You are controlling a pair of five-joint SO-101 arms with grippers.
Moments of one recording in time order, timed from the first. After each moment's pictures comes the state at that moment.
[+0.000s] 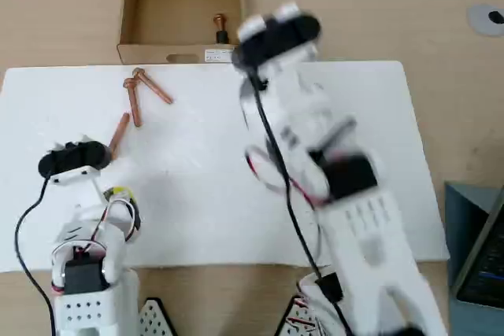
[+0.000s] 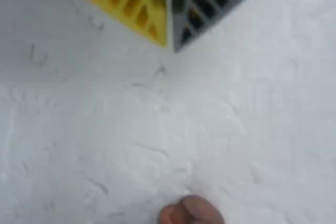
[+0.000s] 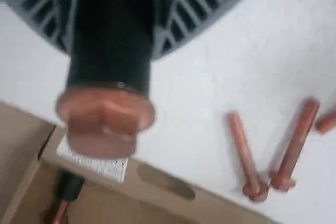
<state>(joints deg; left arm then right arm) -9.8 -103.7 93.3 63.8 0.5 -25.8 -35.9 24.7 50.6 -7.1</state>
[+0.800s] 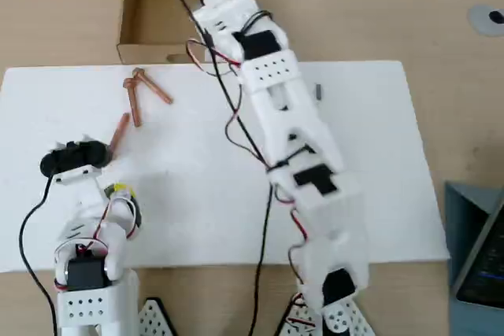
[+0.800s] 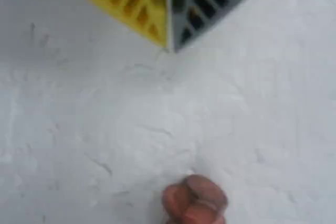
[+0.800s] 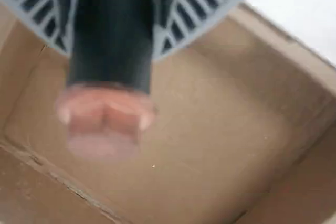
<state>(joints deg) -9.8 -103.7 94.9 60.3 0.5 -25.9 37.2 -39.3 38.5 6.0</state>
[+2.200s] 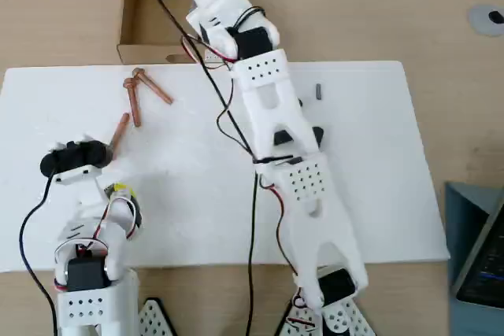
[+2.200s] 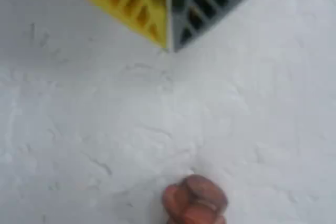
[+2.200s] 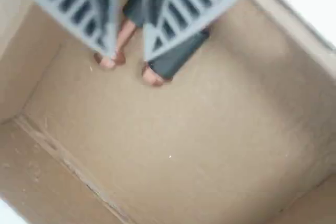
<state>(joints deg) -9.8 -103.7 94.9 60.3 0.5 -25.9 59.5 -80.9 58.9 14.6</state>
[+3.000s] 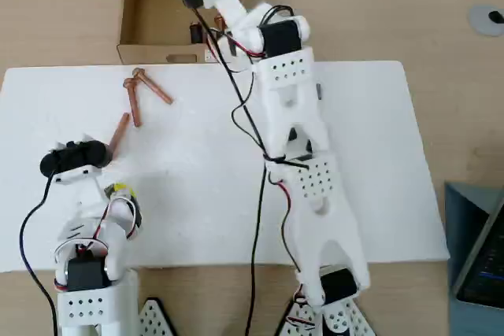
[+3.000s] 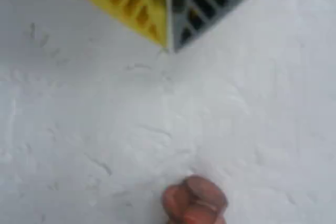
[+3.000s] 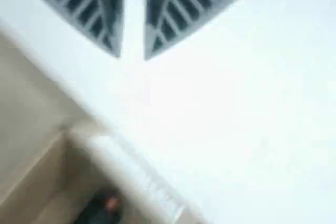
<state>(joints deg) -9.8 -103.7 94.9 60.3 1.1 -22.2 57.5 -92.9 97.6 14.6</state>
